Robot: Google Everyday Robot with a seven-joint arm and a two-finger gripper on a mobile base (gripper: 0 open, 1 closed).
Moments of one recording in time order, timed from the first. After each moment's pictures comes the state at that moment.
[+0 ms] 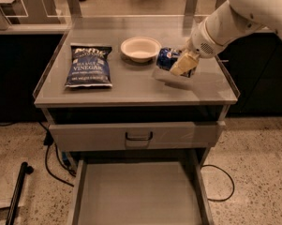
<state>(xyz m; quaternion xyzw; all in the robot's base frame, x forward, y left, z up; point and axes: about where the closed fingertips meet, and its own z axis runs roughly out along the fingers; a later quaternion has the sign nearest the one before) 0.657 -0.132 0.888 -0.55 0.77 0.05 0.31</state>
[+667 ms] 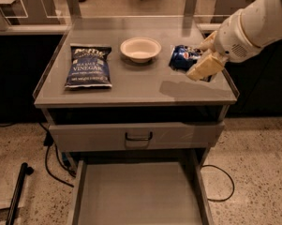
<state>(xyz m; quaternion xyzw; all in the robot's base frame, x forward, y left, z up) 0.575 -0.149 0.938 -0.56 0.75 0.05 0.34</state>
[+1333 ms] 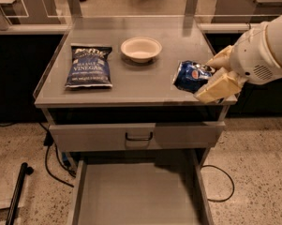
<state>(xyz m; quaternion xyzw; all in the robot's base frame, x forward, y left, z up) 0.491 -0.157 0.948 -0.56 0.75 0.05 0.34</state>
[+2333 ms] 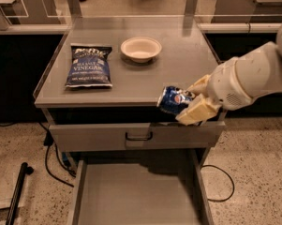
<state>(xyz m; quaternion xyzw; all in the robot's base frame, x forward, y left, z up) 0.489 -0.128 0.880 -0.56 0.76 0.11 0.32</state>
